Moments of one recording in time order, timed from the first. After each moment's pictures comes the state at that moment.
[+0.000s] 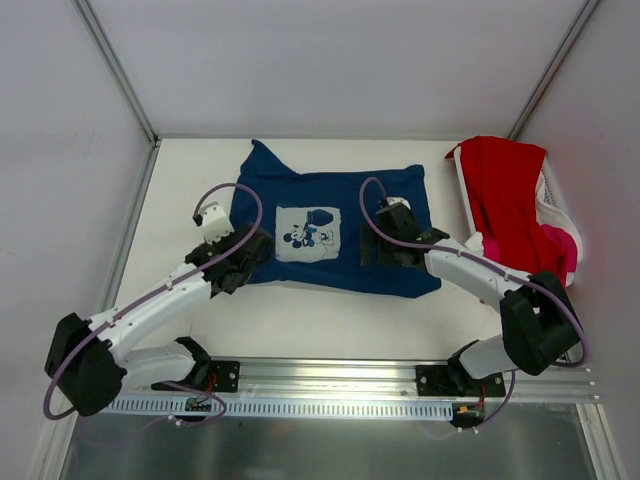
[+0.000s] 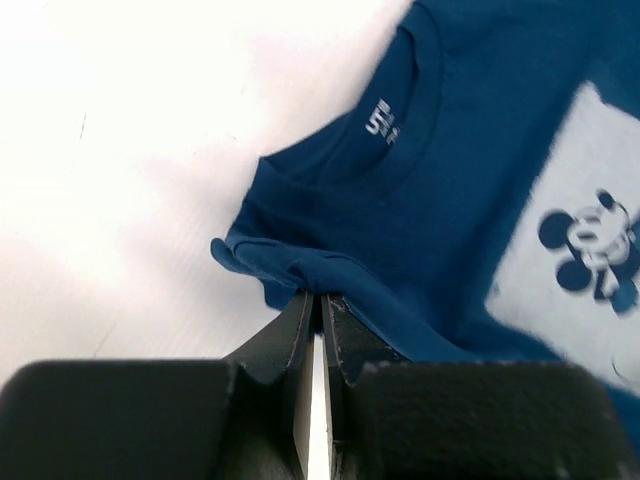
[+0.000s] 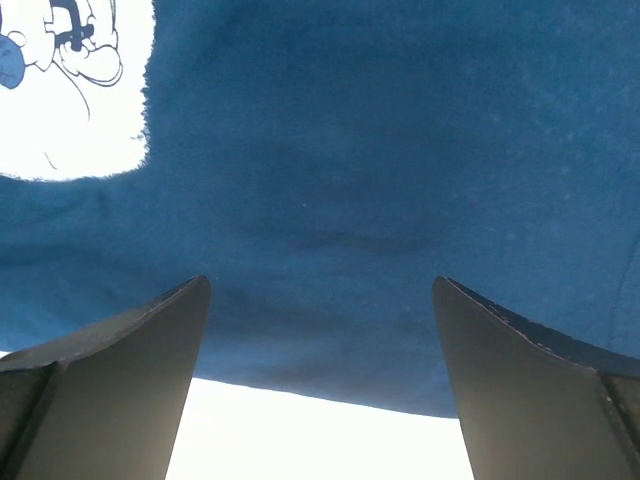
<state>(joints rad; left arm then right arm) -0.72 1.09 0.79 -0.79 -0.87 -1.03 0.61 1.44 0.89 -0.41 0.18 0.47</state>
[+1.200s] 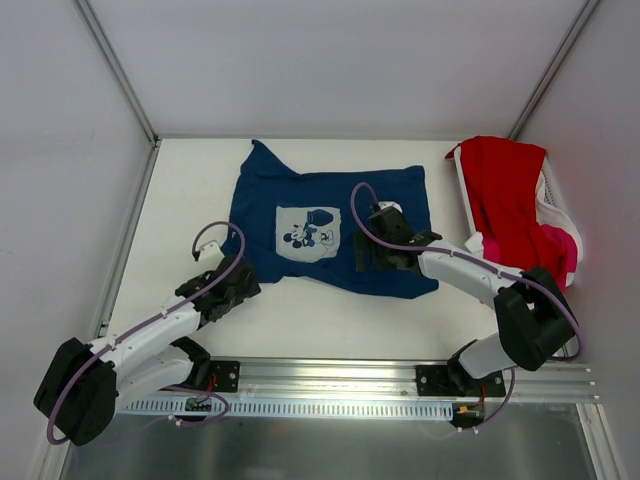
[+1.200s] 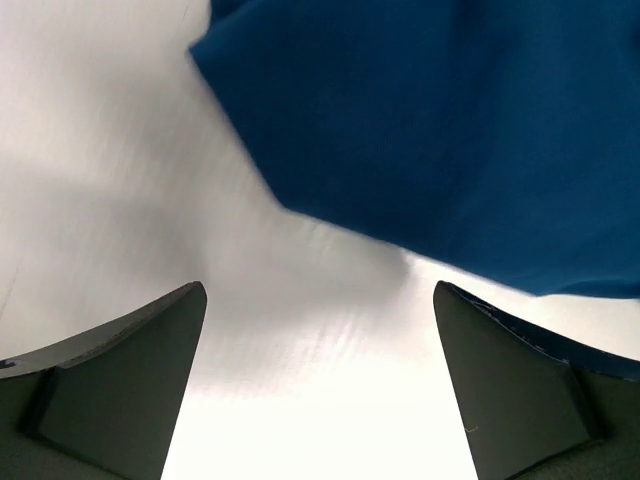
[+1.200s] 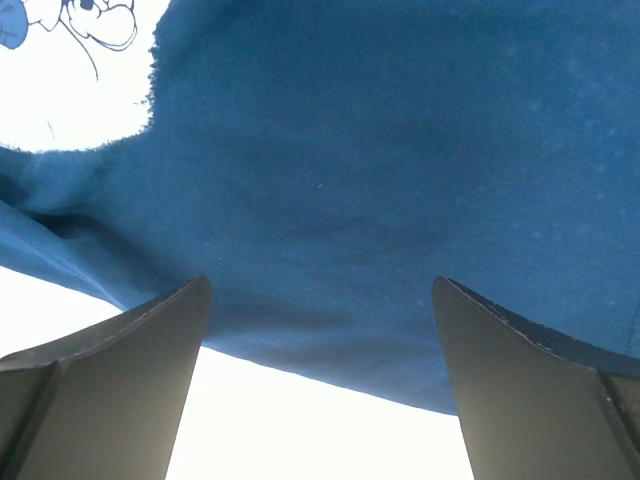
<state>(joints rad) -0.58 0.97 0.43 -0.49 -0.49 -0.93 0.65 1.47 0.89 -0.41 0.18 0.47</state>
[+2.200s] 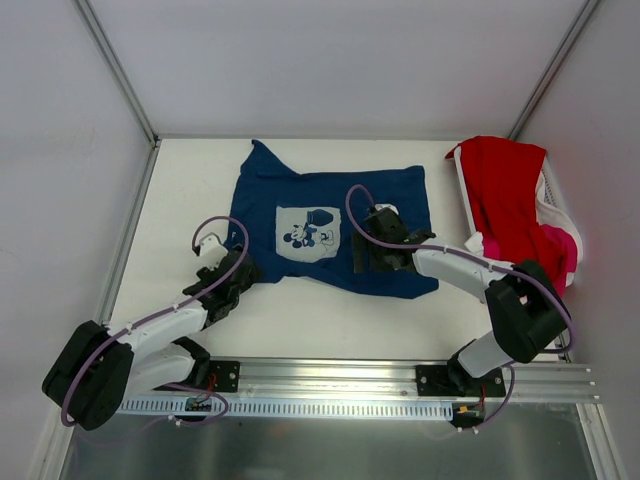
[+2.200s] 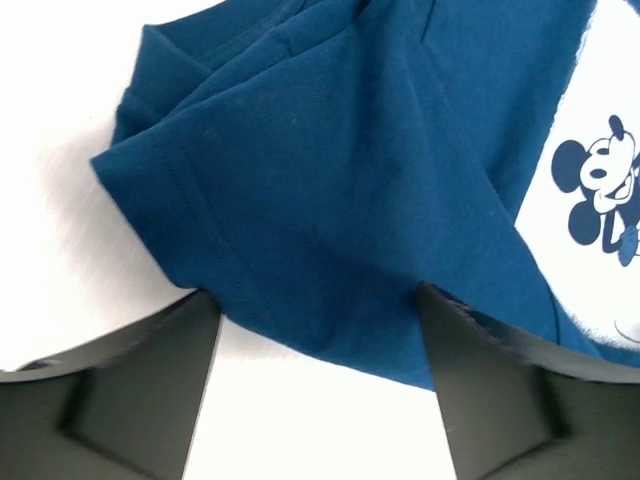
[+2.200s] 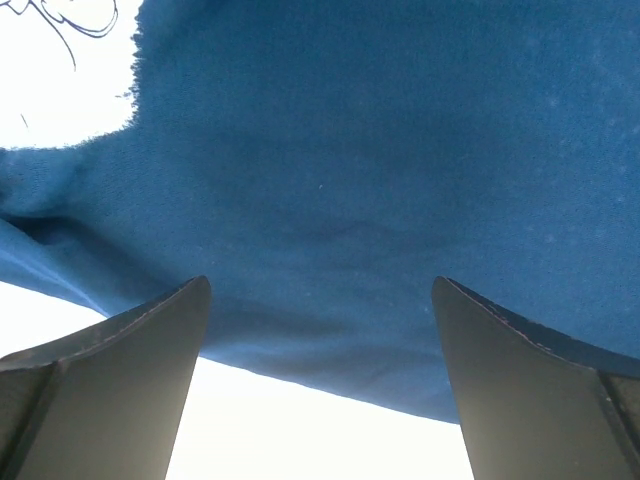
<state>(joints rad) -0.55 1.07 0.32 -0.05 -0.55 -0.96 0.66 1.52 0.90 -0.41 0.18 0.47</state>
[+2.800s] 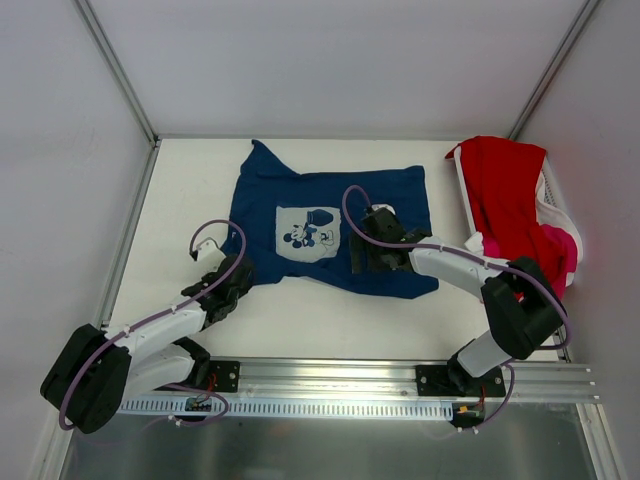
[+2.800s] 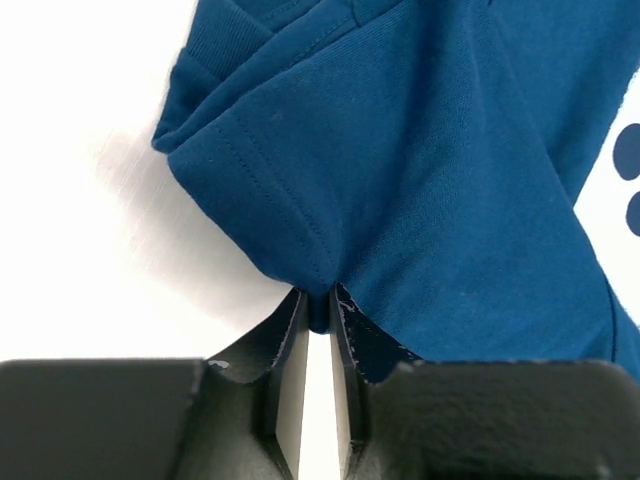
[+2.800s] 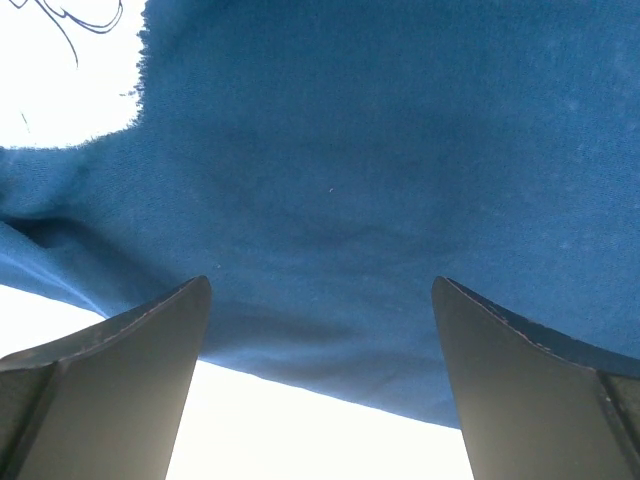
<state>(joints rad) -0.55 1.04 0.32 -0.17 -0.55 -1.00 0.68 1.55 0.91 -0.41 0.18 0.47</state>
